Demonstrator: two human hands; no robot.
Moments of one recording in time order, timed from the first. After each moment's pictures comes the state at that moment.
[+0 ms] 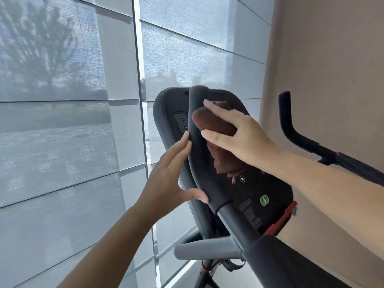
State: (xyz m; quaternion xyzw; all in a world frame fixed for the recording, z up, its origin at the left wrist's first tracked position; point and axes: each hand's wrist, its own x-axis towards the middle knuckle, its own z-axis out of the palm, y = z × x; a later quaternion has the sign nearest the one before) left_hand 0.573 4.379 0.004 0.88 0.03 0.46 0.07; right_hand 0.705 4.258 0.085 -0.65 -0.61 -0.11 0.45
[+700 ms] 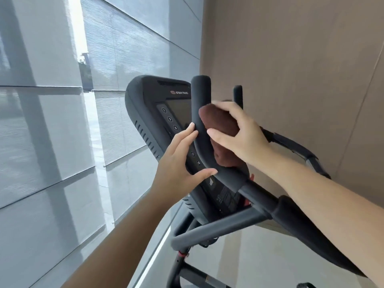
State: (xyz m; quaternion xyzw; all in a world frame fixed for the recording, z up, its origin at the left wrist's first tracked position) left_hand 0.581 4.415 -0.002 0.83 -0.13 0.47 0.26; right_hand 0.652 4.267 0.065 -0.73 -0.47 -0.23 0.45
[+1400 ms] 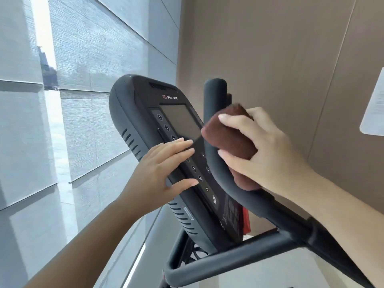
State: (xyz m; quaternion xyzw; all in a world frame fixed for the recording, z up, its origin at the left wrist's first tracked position) left_hand 0.617 4.495 0.001 0.83 -0.26 0.48 0.12; right_hand 0.629 4.278 0.067 -0.79 -0.39 -0.41 0.23
